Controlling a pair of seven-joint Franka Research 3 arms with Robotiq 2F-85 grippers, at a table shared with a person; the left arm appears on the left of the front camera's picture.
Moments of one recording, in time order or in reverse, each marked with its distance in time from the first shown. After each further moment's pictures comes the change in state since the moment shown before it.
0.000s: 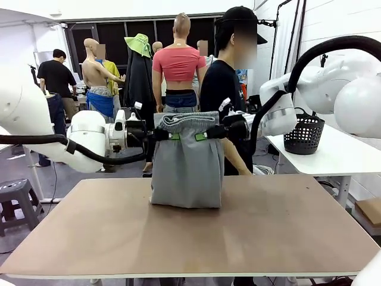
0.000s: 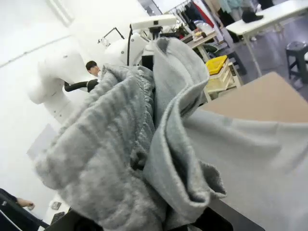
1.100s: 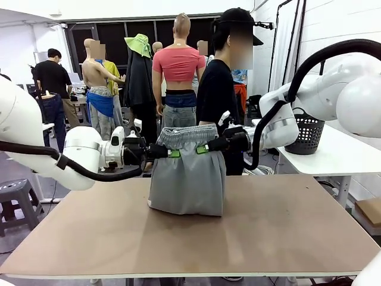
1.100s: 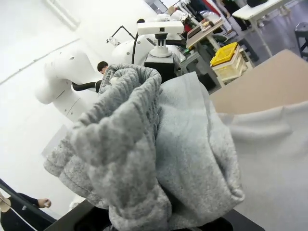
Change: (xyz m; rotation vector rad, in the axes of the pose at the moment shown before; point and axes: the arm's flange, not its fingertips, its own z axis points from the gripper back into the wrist) left arm -0.055 -0.020 0.001 -0.059 0.038 0.203; right arm -0.041 0.001 -0.013 0.066 0.020 -0.116
